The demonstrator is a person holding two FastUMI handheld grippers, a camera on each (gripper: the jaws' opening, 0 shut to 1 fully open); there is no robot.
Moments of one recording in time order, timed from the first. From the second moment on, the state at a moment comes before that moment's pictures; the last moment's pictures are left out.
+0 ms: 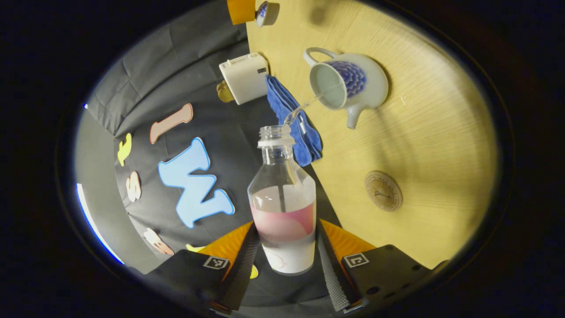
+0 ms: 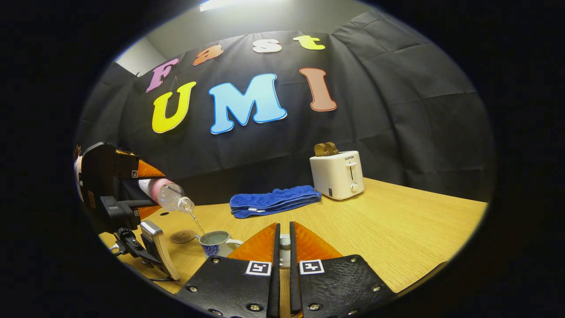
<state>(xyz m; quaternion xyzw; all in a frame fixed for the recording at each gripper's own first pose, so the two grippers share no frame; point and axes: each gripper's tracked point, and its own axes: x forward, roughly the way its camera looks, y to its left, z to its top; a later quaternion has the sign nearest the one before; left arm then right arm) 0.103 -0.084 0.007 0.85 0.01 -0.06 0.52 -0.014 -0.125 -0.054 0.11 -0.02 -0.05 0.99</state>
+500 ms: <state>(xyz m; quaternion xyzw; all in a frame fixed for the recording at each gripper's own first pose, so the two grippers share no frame) 0.106 -0.086 0.021 0.86 0.01 -0.05 0.50 -0.014 -0.125 -0.054 0.11 -0.02 -0.04 0.99</state>
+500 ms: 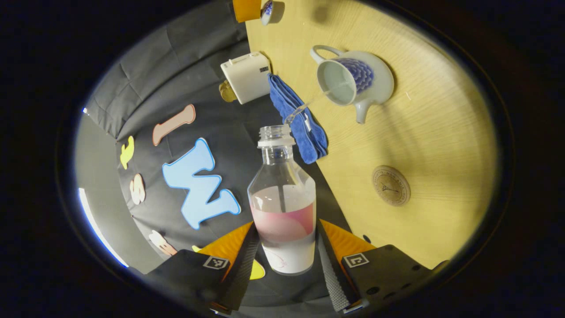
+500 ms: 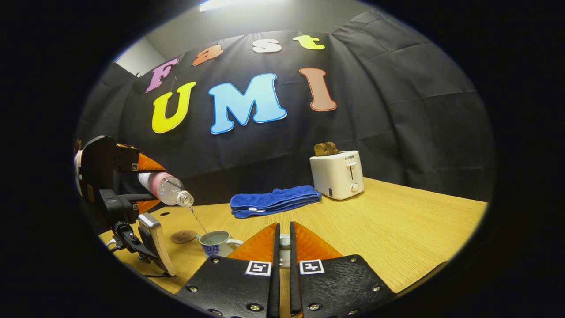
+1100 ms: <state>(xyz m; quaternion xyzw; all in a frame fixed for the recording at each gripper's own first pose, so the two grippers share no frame) 0.106 -0.096 0.029 0.88 0.00 -0.05 0.48 -0.014 -0.124 -0.054 0.12 -0.02 -0.04 0.99</state>
